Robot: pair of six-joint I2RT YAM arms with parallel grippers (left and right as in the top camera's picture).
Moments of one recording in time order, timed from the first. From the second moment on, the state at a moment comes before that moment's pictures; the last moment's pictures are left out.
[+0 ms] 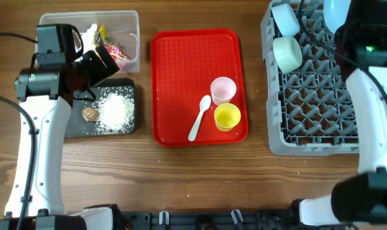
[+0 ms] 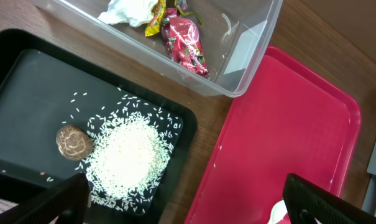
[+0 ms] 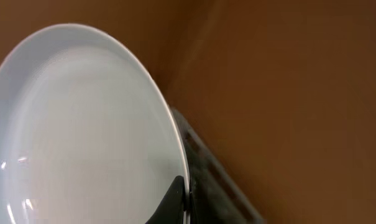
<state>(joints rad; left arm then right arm) 0.06 1.45 1.42 -0.96 0.05 -0.49 -0.09 1.65 1.54 -0.30 0.77 -0.24</state>
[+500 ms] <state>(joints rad) 0.06 1.45 1.42 -0.96 0.05 -0.49 -0.07 1.82 1.54 -0.34 0.82 -0.38</state>
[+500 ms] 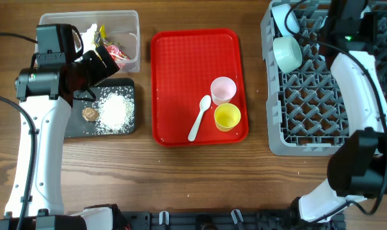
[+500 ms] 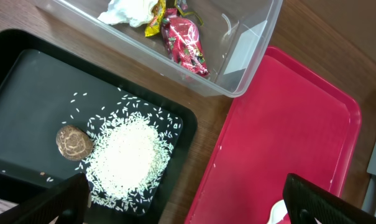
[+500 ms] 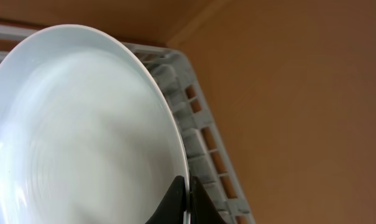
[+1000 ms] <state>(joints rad) 0.06 1.45 1.42 -0.96 0.05 -0.49 -0.05 1.84 1.54 -0.26 0.80 -0.20</state>
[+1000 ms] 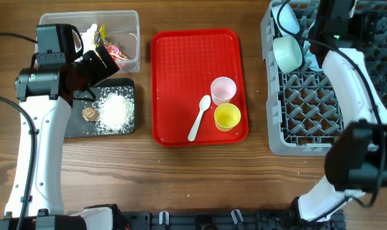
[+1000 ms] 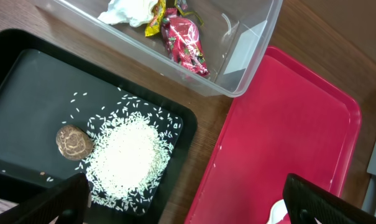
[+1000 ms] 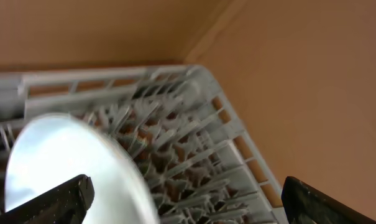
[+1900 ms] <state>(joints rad) -0.06 1.46 1.42 -0.80 0.22 -0.50 0.25 1.66 1.55 -1.02 -0.16 0.17</state>
